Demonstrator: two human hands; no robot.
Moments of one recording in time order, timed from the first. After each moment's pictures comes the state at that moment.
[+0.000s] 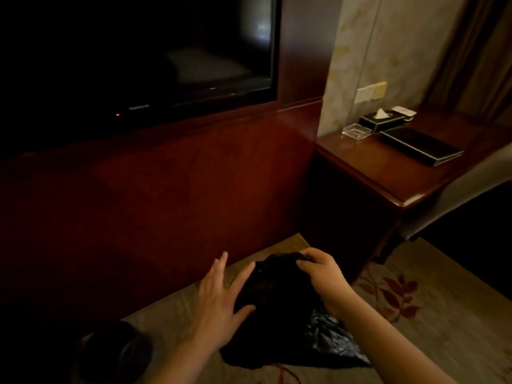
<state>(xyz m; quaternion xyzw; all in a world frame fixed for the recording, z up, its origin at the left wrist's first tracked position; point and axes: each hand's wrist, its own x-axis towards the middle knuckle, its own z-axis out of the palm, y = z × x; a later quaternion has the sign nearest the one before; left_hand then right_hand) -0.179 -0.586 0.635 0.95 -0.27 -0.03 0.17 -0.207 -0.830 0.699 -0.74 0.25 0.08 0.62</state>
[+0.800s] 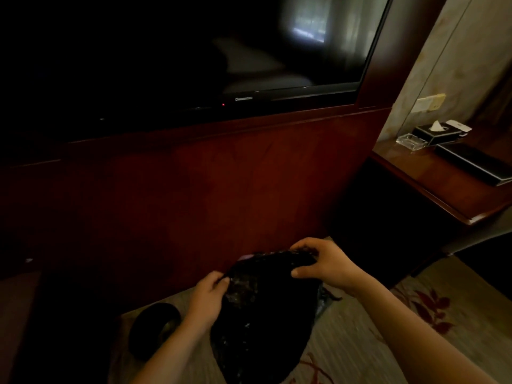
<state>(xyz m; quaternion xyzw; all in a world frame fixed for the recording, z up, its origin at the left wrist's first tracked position) -0.103 -0.353 0.621 0.81 0.03 -0.19 0.56 -0.117 -0.634 0.713 -0.87 0.04 0.14 0.48</state>
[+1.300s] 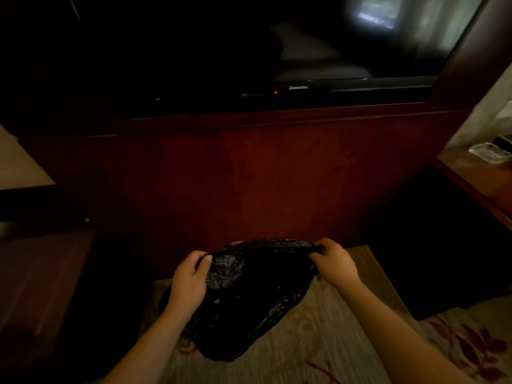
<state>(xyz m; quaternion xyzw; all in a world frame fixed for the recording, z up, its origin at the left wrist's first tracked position) -0.106 -0.293 0.646 0.85 0.14 -0.01 0.51 -0.062 -0.592 0.653 -0.92 0.11 0.10 0.36</state>
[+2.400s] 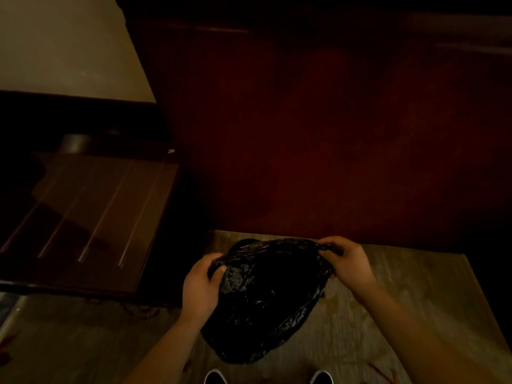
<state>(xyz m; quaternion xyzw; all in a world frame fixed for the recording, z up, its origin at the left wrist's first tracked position) -0.143 -0.056 0.438 0.85 0.25 -0.01 0.46 -0.018 -0.342 0.480 -0.84 0.03 0.19 0.51</state>
